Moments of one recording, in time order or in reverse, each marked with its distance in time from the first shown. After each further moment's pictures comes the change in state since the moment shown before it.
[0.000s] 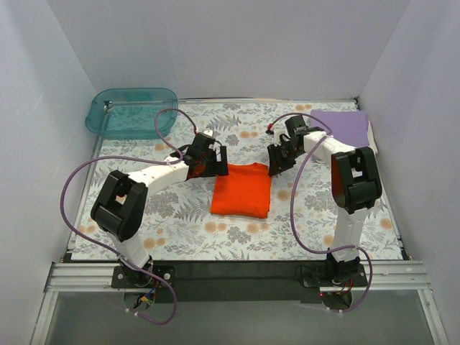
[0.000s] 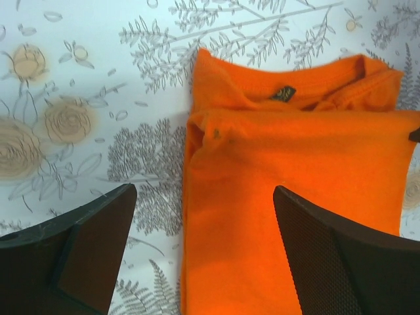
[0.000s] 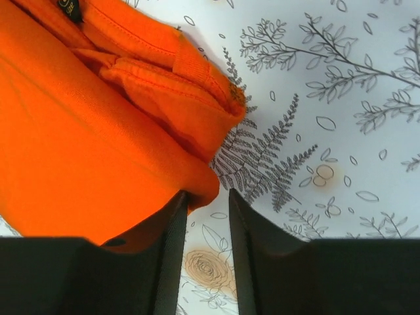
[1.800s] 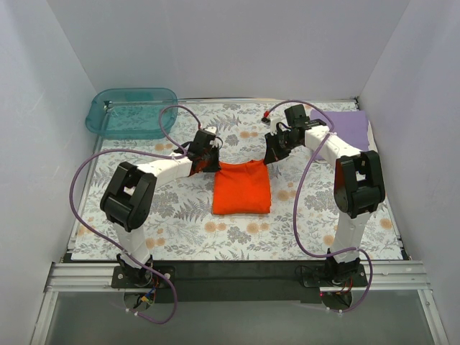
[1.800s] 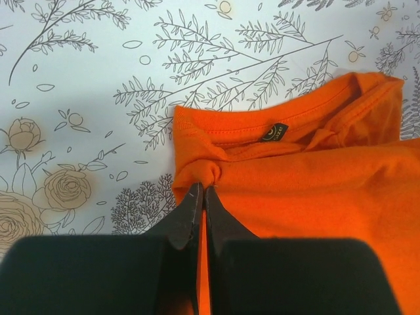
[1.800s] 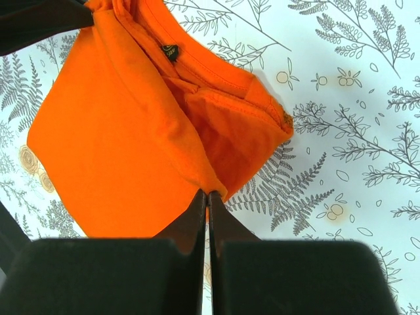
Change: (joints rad) left arm 0.035 0.124 0.066 0.100 0.042 0.109; right arm 0.021 -0.051 0.086 -0.001 -0.121 -0.050
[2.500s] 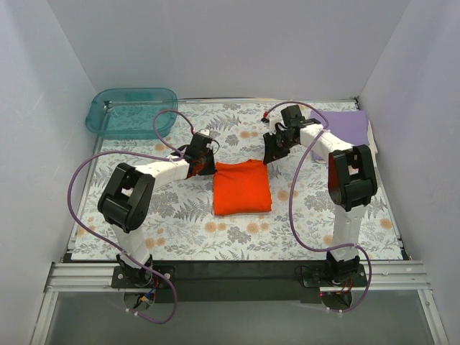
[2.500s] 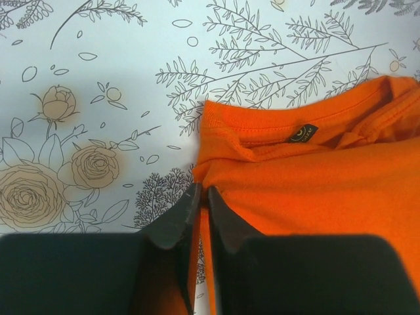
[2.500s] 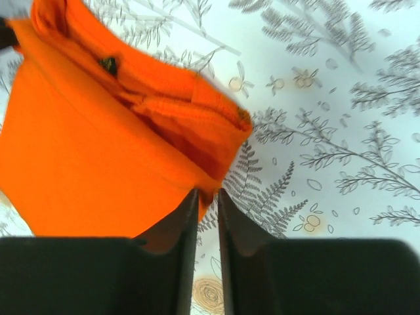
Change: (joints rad) left arm 0.019 -0.022 -0.064 0.018 -0.054 -0.078; right arm 0.002 0.099 0.047 0.011 0.089 0.065
